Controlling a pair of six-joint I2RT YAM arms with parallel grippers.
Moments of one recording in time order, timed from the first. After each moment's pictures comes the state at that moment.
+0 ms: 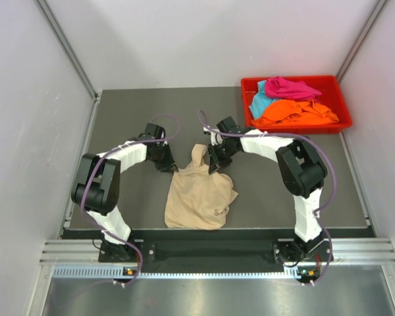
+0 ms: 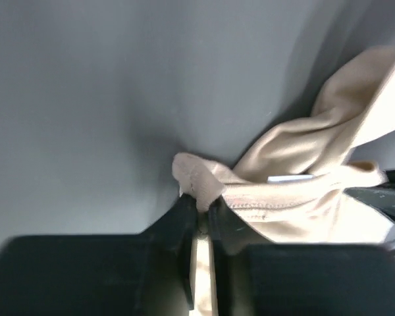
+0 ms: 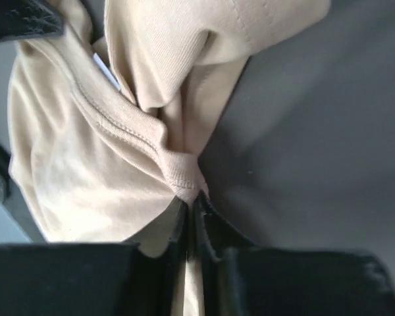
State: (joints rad) left arm -0.27 1.73 1.01 -0.41 0.29 -0.58; right arm 0.60 2.02 1.39 -0.50 -0.53 0.17
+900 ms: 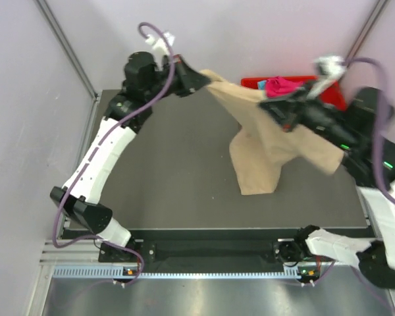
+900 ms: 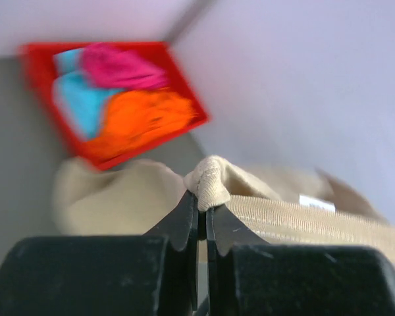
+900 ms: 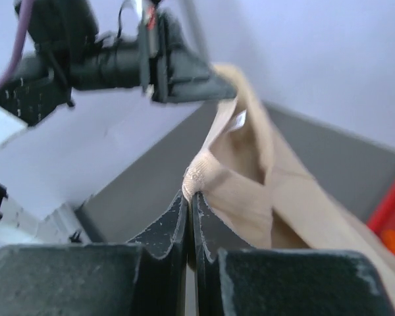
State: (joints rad) left arm -0.52 1.58 1.89 -0.35 0.37 -0.71; right arm 0.52 1.03 1.74 -0.64 -0.25 0.25
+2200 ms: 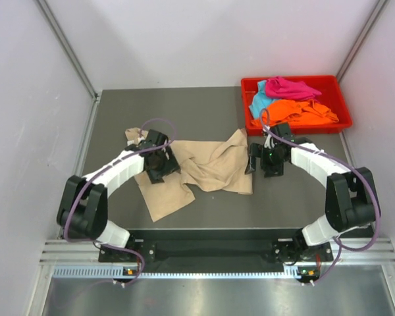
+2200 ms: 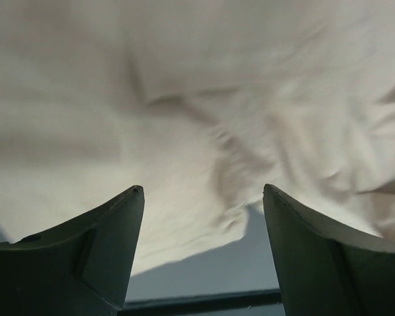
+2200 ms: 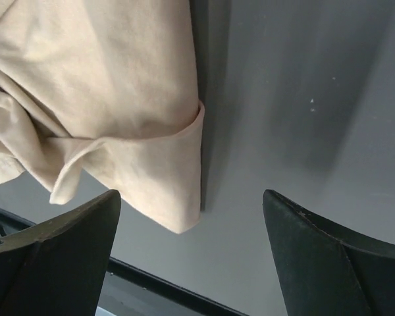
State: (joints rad) left arm -0.37 1.47 0.91 -0.60 0.03 -0.83; right arm 0.26 1.52 0.95 -0.58 -0.29 0.34
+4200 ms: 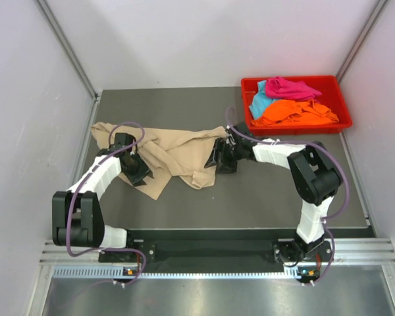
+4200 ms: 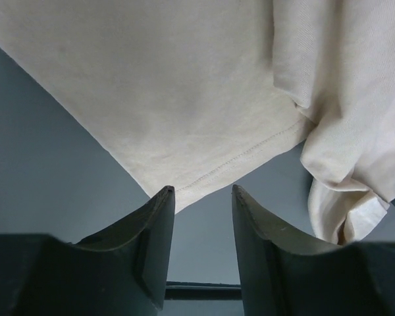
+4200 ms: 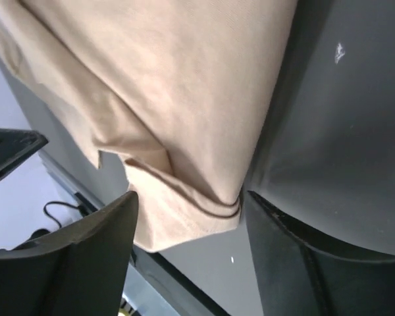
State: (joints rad) left arm -0.05 1.39 0.86 -0.69 0.11 -0.73; right arm 0.54 1.87 1.13 -0.20 -0.49 0.79
